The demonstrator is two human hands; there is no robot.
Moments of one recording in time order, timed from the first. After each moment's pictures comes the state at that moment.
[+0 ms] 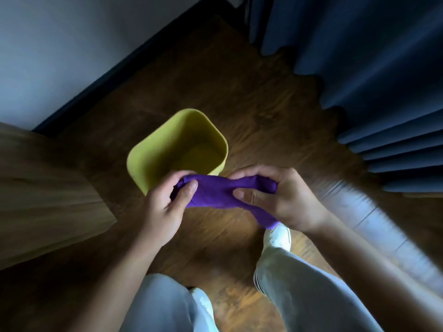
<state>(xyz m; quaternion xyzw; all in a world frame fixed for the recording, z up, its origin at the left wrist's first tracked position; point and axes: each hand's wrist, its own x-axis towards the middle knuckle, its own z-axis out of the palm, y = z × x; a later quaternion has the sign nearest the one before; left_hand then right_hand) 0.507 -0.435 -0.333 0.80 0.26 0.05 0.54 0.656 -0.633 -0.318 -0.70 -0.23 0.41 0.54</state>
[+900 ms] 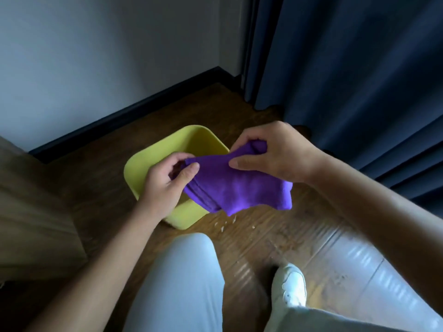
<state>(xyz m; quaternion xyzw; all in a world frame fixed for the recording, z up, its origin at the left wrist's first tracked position) 0.486 -0.410 -0.424 0.76 0.17 0.19 0.59 0.644 -0.603 -0.329 -0.82 -0.45 0.17 0.32</state>
